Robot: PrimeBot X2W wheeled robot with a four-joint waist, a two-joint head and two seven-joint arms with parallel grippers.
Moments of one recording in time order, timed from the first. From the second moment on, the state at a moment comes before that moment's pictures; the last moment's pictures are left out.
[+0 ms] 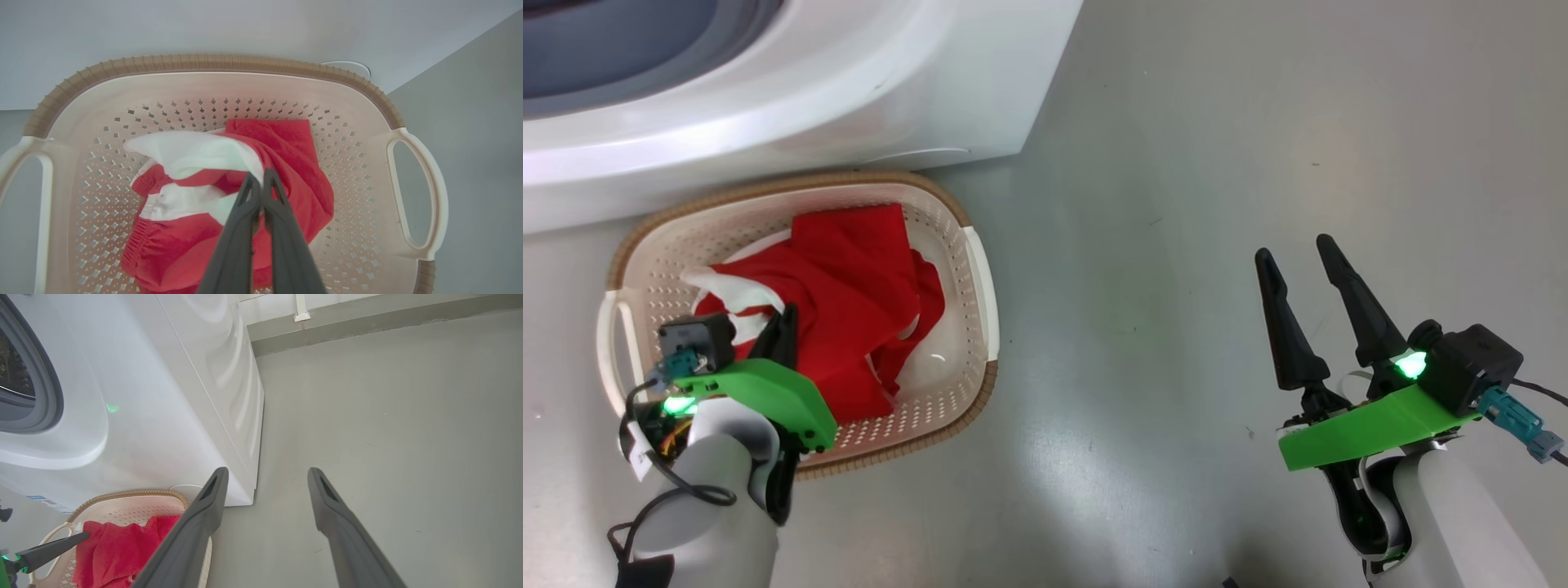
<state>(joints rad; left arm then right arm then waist) -0.74 0.08 -0.10 1.11 -0.35 -0.11 -0.25 -0.27 -0.06 0.12 0.19 0.41 0.12 -0.26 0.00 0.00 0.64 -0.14</state>
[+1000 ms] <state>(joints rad) -0.61 0.05 0.03 0.93 -0.24 -0.10 -0.25 -0.24 -0.07 0.11 0.21 0.41 0.12 -0.26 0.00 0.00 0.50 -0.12</state>
